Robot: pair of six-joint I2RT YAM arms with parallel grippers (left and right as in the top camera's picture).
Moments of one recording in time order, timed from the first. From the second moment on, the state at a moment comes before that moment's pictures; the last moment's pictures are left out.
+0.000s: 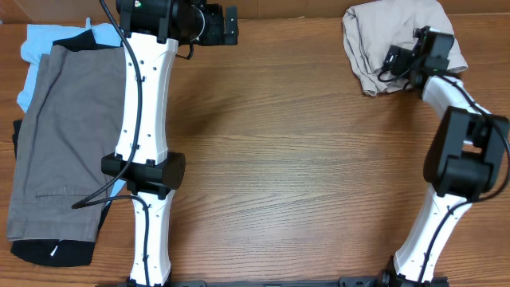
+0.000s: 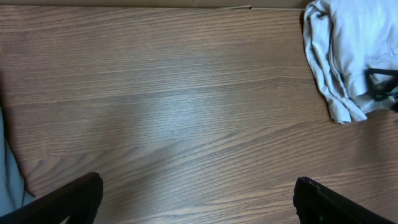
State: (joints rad) left arm -0.22 2.41 3.01 -1.57 0.18 -0.23; right arm -0.23 2.30 1.66 -0.13 -0.05 0.10
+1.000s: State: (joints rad) left arm -0.22 2.41 3.01 -1.57 0.18 -0.23; right arm -0.19 1.46 2.11 -0.92 -0.17 0.10
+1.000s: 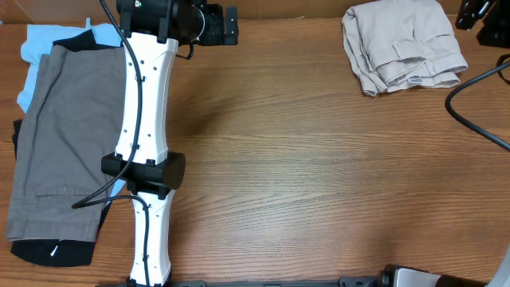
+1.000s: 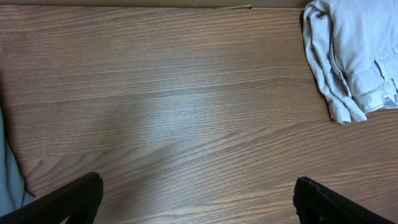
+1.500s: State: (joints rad) left arm -0.22 2.41 3.01 -1.57 0.18 -0.23; right arm -0.11 1.44 1.96 -0.88 -0.14 0.10
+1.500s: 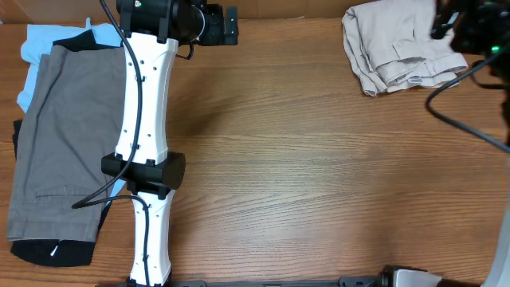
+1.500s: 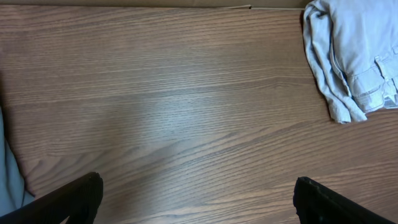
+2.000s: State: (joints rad) left arm -0.22 2.41 3.01 -1.57 0.18 -0.23; right arm 0.00 0.91 1.13 -0.38 -0.14 0.16
